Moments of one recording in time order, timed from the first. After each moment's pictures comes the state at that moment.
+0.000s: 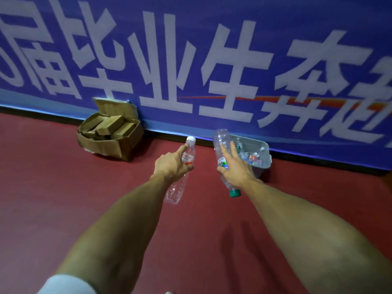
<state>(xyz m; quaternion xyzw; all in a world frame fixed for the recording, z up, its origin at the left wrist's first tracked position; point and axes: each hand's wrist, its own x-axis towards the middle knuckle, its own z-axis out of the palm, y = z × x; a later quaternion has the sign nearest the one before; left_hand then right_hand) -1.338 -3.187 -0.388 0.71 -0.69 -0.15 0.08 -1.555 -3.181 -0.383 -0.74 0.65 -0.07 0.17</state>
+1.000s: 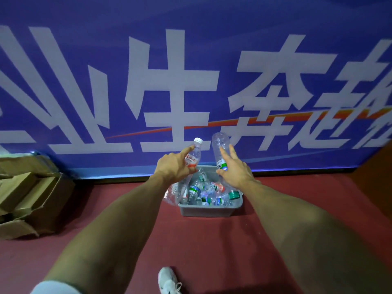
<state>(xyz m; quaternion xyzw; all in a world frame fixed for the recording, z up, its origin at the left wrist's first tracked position) -1.597 -3.680 -0.380 0.59 -0.80 -0.13 0.02 -1.802 -3.622 -0.382 -0.63 0.75 -0.08 0.19</state>
